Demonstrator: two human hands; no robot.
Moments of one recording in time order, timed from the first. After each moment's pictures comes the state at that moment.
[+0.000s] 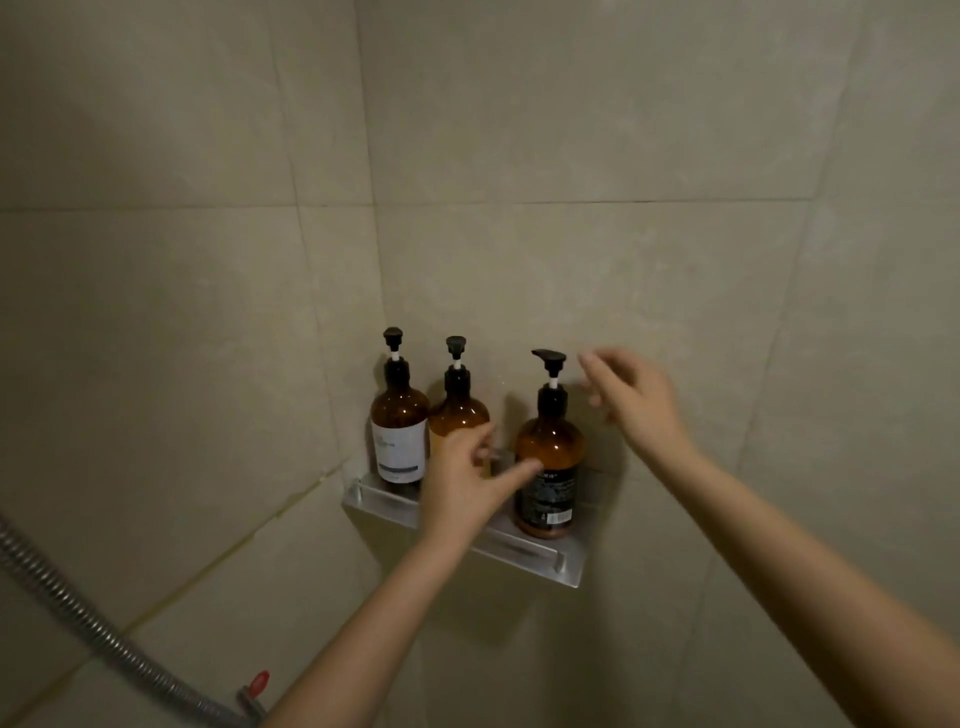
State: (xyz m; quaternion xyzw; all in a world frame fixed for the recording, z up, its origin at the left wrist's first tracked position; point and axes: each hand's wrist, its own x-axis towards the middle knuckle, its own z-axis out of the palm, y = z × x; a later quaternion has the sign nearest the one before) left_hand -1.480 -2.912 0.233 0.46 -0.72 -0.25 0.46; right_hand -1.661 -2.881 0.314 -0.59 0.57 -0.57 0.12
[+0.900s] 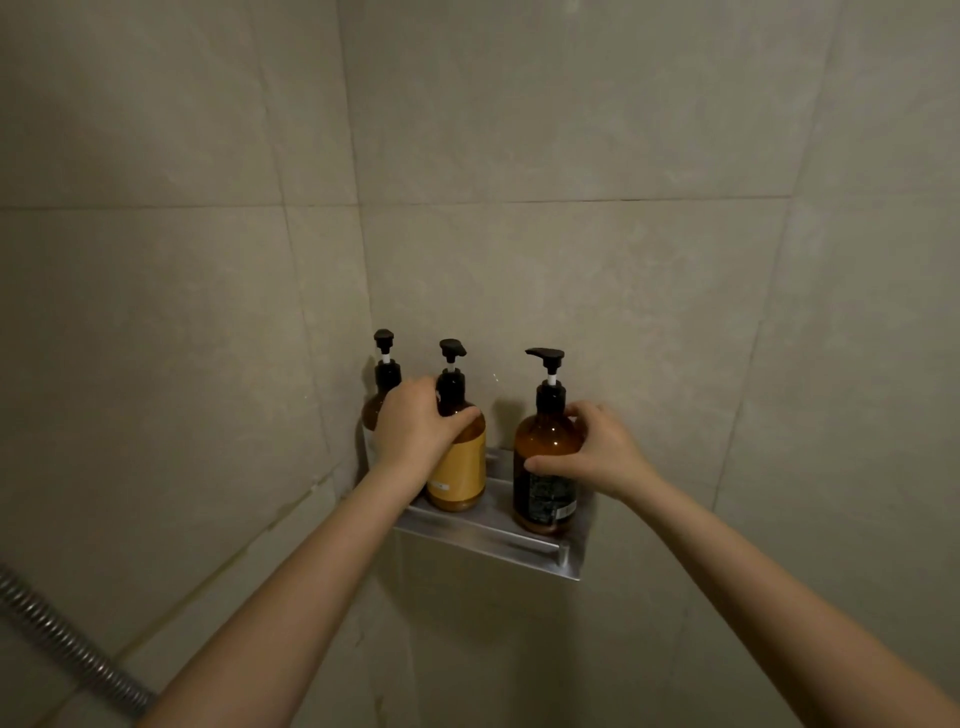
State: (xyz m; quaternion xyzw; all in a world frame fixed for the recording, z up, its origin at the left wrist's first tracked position) left_hand -1.448 -2.968 0.281 0.50 -0.75 -0.04 0.43; right_hand -1.647 -2.893 0.266 -0.59 0.70 -0.38 0.12
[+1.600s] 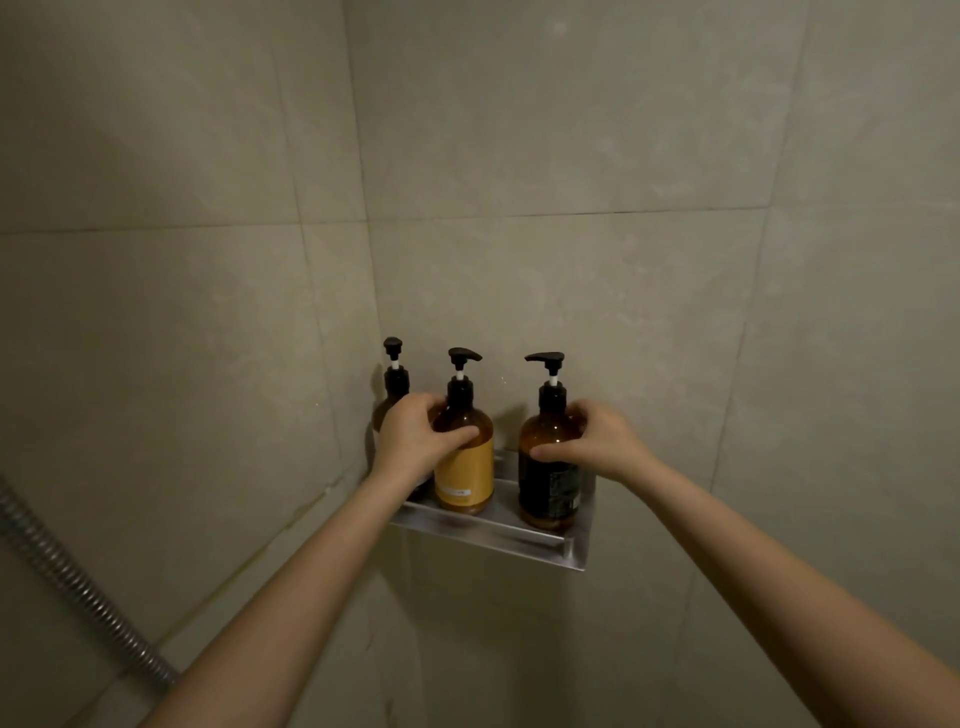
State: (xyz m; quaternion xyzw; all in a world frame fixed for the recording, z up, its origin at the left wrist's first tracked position) left_hand -1.429 -2.967 0.272 0.46 -0.75 -0.19 0.43; right_hand -1.640 -2.887 0.282 -0.58 0.72 -0.36 0.15
